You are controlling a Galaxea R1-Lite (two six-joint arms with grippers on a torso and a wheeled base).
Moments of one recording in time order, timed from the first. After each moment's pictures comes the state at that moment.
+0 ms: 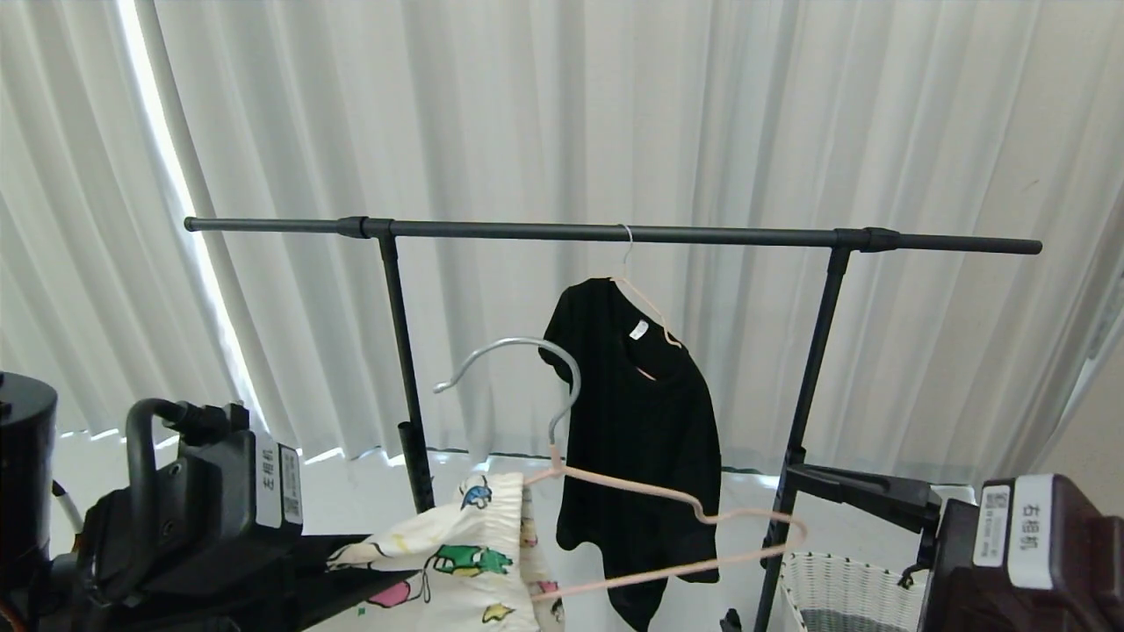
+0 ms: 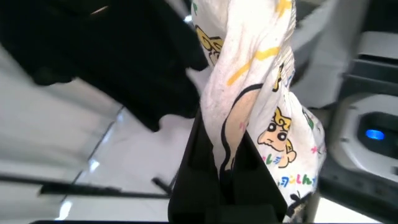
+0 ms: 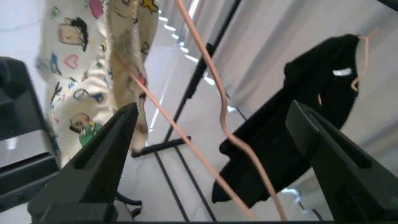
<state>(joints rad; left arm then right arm) -0.57 1.12 -0.57 -0.05 -0.34 0.53 1.15 1.28 -0.37 -0.75 -0.19 -0.17</state>
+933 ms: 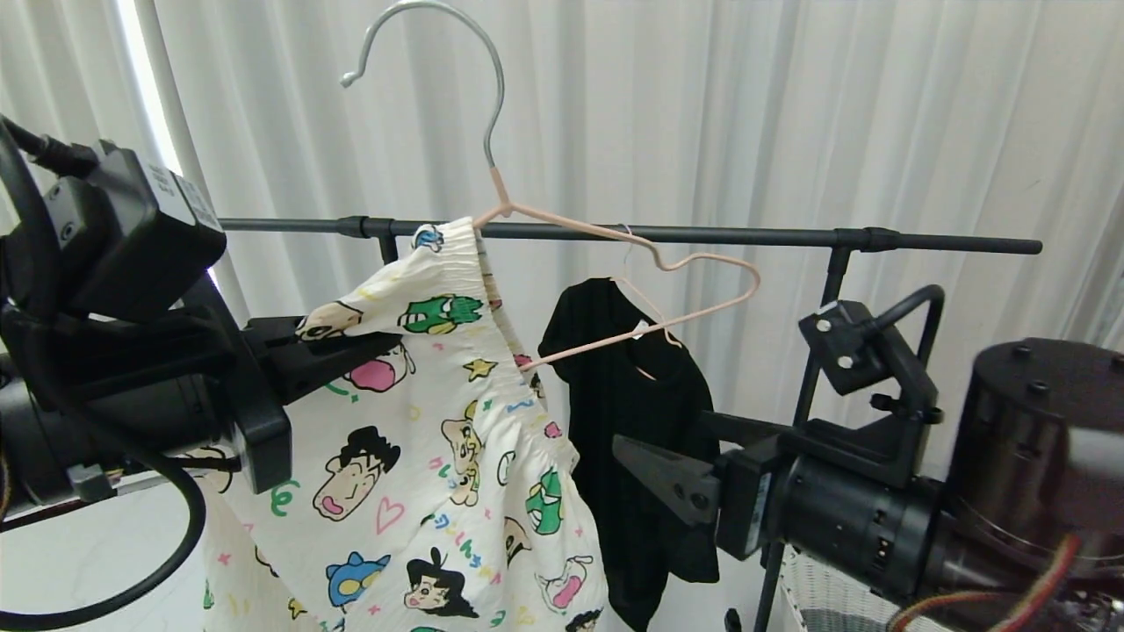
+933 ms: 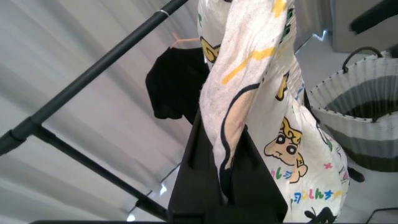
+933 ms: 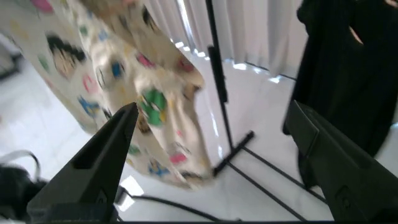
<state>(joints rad) -0.44 1.18 -0.78 -0.23 -0.29 0.52 1.05 1.56 -0.69 -0.70 -0.19 0.46</state>
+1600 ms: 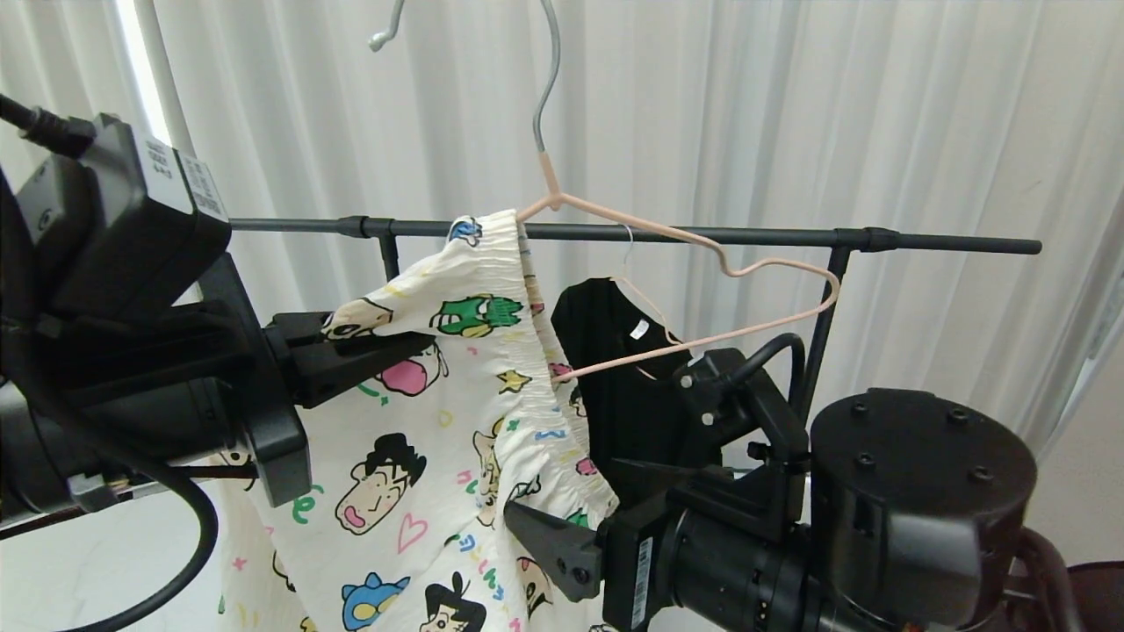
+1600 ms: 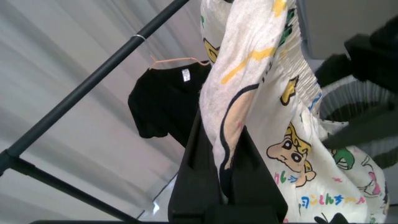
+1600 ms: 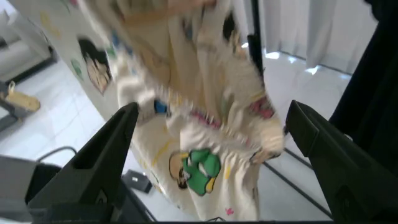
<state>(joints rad) -0.53 1.19 -0.81 -0.23 -0.29 0.53 1.18 1.70 -0.78 -0.71 -0.19 0.52</state>
